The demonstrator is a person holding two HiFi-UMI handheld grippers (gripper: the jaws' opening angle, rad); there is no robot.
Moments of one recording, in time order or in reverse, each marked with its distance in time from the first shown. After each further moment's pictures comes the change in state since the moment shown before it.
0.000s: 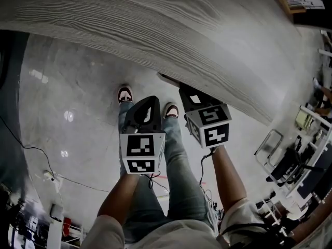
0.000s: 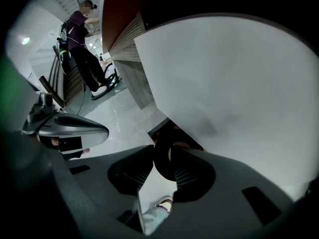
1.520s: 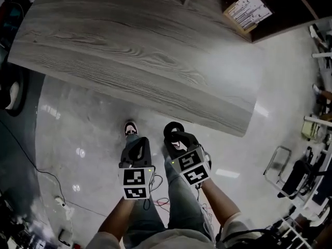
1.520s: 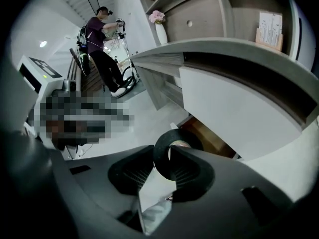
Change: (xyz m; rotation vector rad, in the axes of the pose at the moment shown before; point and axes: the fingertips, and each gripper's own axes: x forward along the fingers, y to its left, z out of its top) left arm -0.056 -0.026 0.017 0.112 0.003 0.053; right arm -0.068 0.052 -0.012 -0.076 -0.040 0.143
